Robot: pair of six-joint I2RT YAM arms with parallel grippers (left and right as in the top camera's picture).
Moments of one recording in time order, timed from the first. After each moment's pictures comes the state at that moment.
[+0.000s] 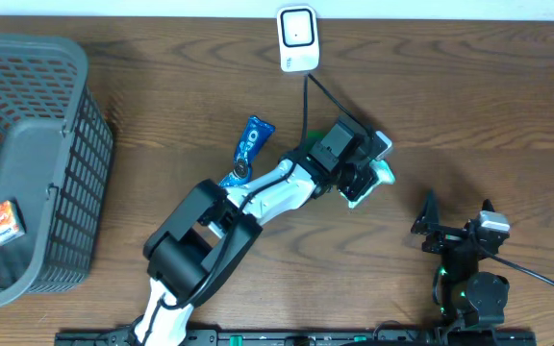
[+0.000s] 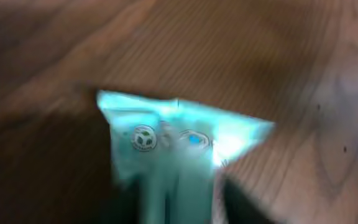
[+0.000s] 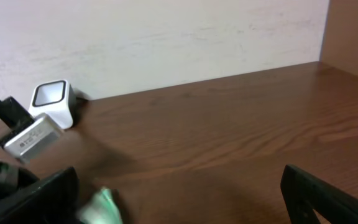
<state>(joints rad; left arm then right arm) -0.78 2.07 1.32 -0.09 0.38 -0.04 0.04 0.01 0.01 -0.05 0.18 0.17</state>
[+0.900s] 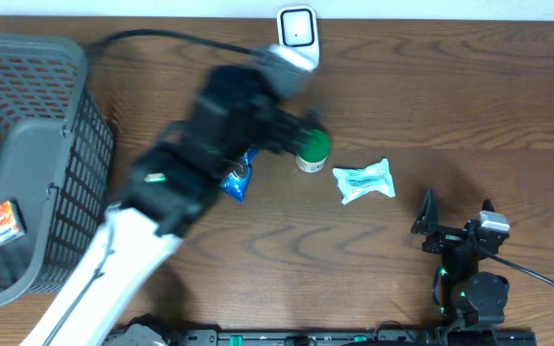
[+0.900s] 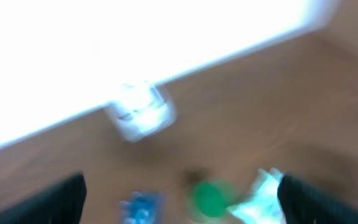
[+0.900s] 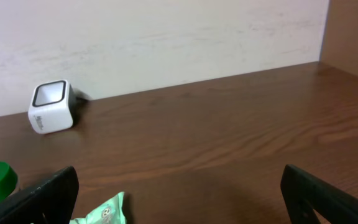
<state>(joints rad) -0.52 1.29 1.42 -0.59 -0.05 -0.03 0.04 0.01 0.01 -0.05 0.18 0.17</state>
